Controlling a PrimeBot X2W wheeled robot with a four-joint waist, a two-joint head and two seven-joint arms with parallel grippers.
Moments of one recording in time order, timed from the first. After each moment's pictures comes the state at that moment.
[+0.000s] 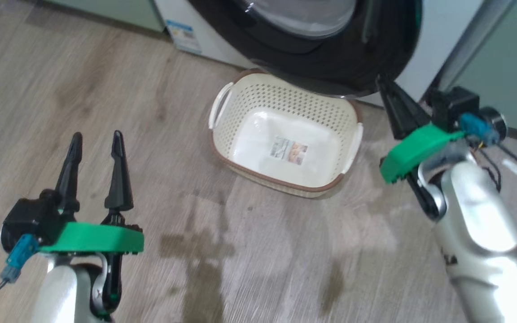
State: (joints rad) left arm -0.11 0.06 -0.02 -0.03 -0.27 0.00 -0.25; right arm -0.52 -0.10 0.14 0.41 0.12 0.13 -0.09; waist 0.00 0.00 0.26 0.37
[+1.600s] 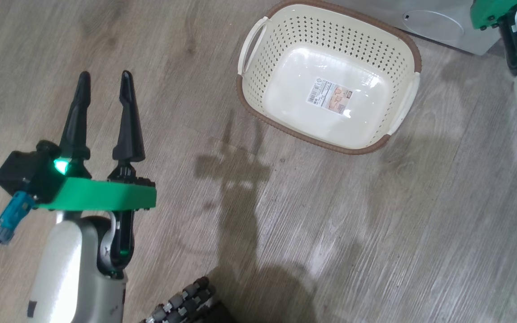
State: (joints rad) left arm -0.28 0.03 -0.07 -0.04 -0.34 -0.02 -0.25; right arm -1.18 -0.21 -0.01 1.00 -0.03 0.13 -0.24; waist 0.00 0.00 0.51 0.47
